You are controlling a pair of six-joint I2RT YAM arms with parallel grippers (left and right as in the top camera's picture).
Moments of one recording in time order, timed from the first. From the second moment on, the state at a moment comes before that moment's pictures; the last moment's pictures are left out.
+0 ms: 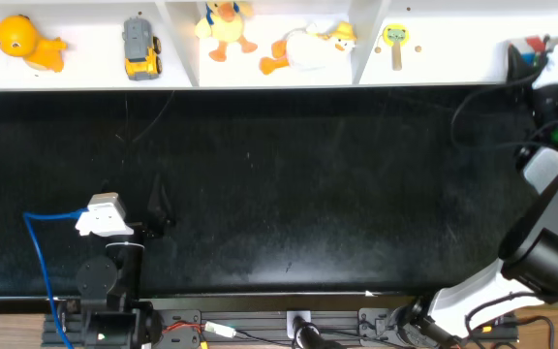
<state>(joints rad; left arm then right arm) 0.00 0.01 0.01 -0.08 -0.03 -0.21 -0.57 1.95 1.07 0.73 -0.71 -0.25</state>
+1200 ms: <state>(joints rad) 0.00 0.01 0.01 -0.08 -0.03 -0.21 -0.55 2.16 1.19 0.85 -0.64 0.00</state>
